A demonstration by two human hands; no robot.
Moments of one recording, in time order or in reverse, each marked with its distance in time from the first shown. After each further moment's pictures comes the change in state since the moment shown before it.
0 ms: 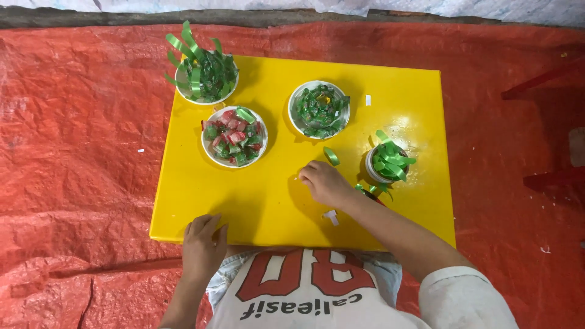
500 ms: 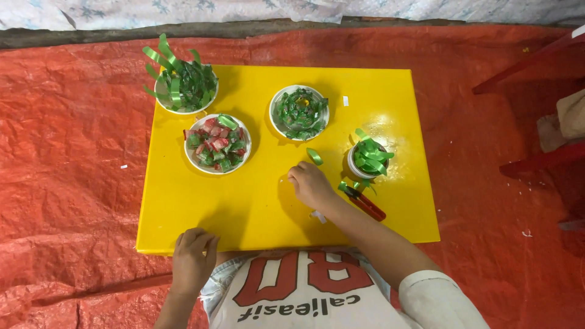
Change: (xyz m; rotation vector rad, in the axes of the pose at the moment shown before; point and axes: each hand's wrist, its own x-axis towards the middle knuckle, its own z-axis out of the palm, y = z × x) left_hand -0.011 -0.026 0.014 -0.050 0.034 0.211; right_hand -0.004 0.000 0.024 0.014 0.231 0.119
